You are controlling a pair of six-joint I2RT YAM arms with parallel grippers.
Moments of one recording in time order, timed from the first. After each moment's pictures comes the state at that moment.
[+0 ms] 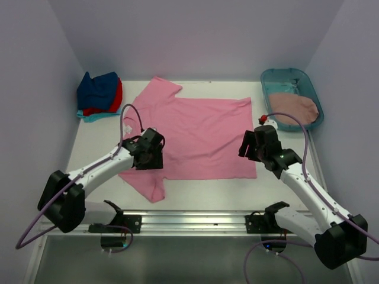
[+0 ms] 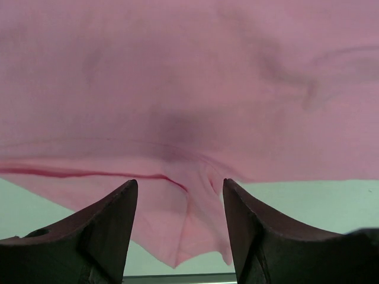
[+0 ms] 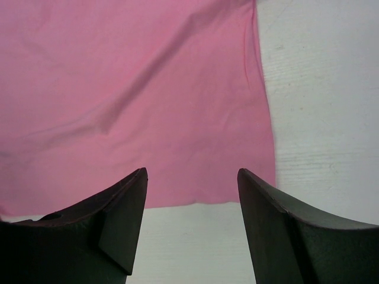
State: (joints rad) left arm -0.57 1.36 0.85 -0.72 -0.20 -0.61; right arm 0.38 0.99 0.76 -0.58 0.20 0.53
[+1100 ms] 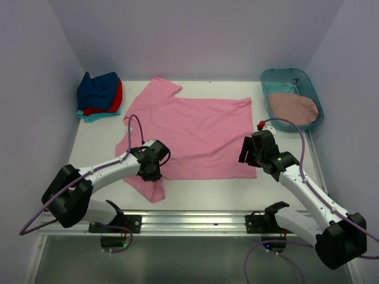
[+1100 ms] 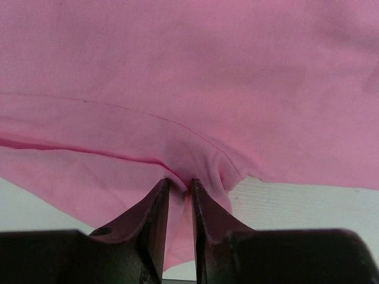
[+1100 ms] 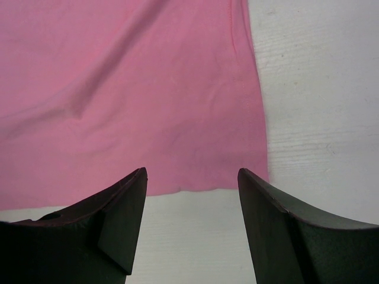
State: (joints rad) left arm -0.69 1.37 0.72 -0.68 -0.25 -0.83; right arm 0.39 0.98 0.70 -0.60 0.22 0.56
